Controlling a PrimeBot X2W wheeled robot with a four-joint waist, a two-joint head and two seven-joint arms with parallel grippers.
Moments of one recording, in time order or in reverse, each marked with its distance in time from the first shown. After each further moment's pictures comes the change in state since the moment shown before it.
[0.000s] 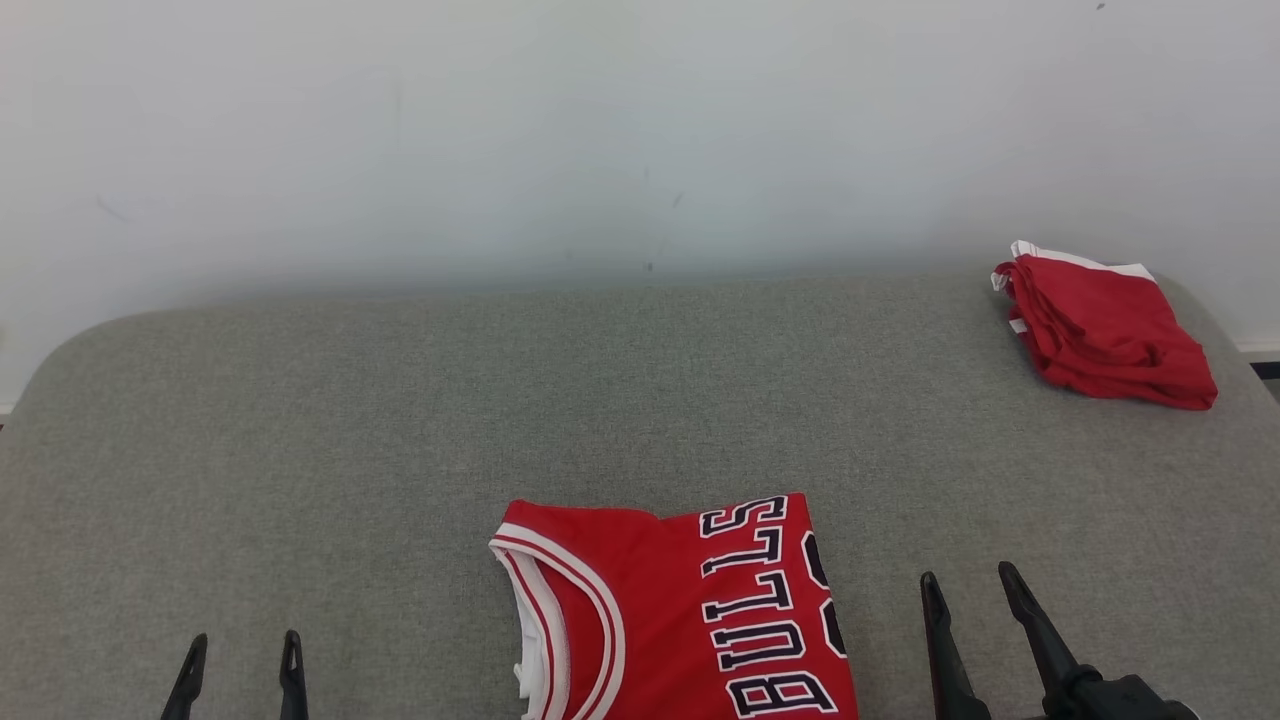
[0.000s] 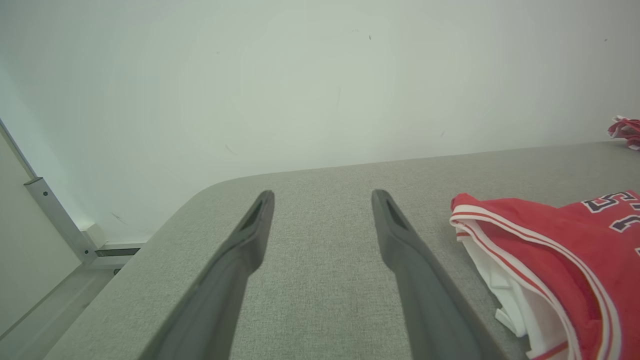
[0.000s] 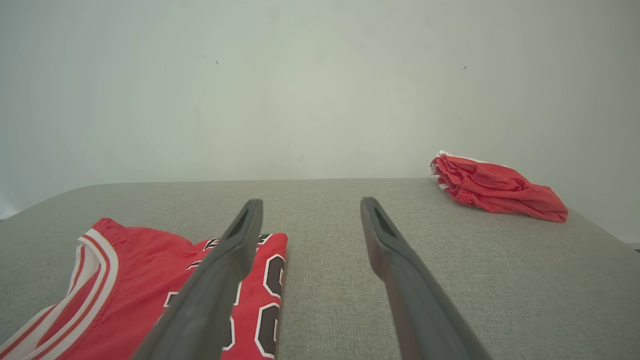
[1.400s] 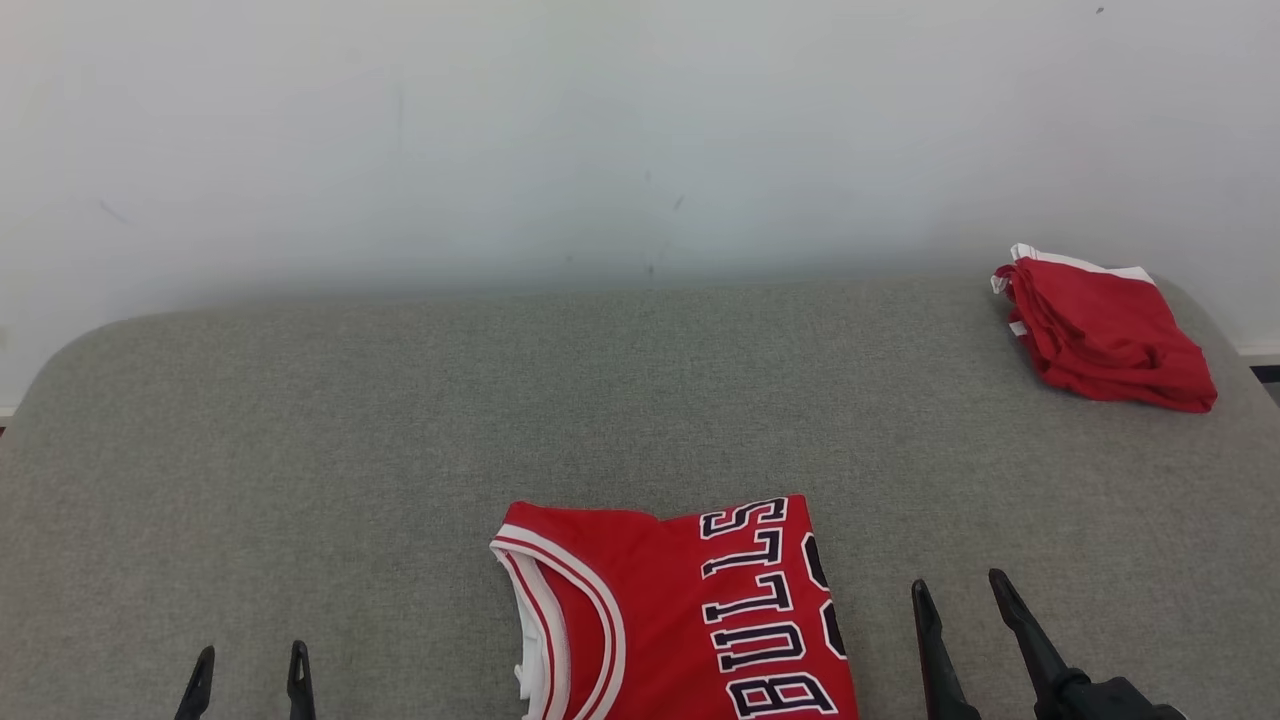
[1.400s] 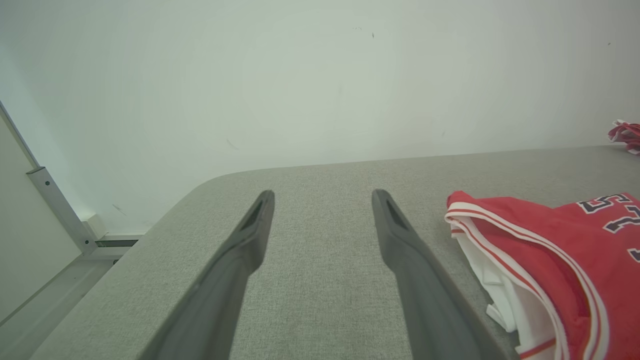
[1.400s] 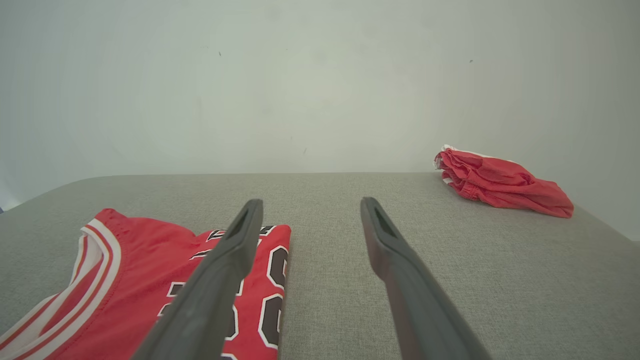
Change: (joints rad) left arm 0.022 -0.007 -0.022 -0.012 -0.019 0.031 0.000; right arm -0.003 0.000 0.008 0.026 -0.008 0.000 0.000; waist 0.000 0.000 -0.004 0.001
